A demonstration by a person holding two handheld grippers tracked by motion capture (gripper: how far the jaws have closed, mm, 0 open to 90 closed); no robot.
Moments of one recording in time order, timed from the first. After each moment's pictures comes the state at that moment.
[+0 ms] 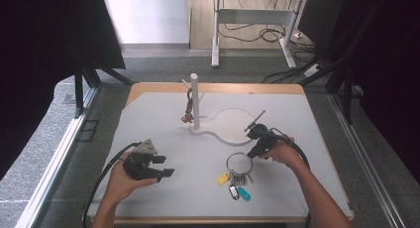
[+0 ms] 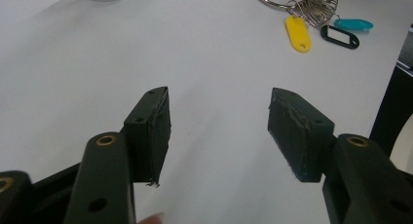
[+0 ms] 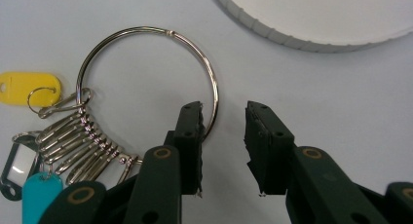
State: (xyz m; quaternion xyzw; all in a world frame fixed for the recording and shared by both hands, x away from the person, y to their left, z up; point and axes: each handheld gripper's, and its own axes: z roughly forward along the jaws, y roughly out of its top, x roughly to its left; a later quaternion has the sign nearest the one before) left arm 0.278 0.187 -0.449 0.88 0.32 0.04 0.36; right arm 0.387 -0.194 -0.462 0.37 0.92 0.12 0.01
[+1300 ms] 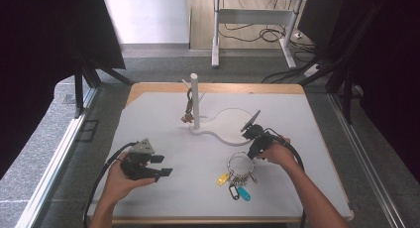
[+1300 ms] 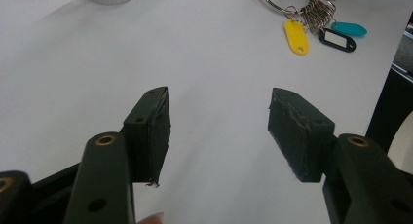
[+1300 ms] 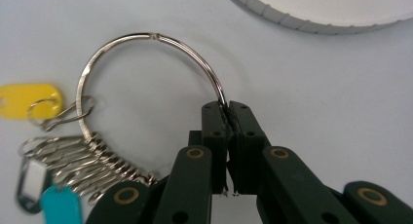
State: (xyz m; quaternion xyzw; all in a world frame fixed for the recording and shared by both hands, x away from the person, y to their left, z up) left arm 0.276 0.193 -0.446 0.87 0.32 0.04 0.37; right arm 0.386 -0.183 -0.461 0.40 0.91 0.09 0.00
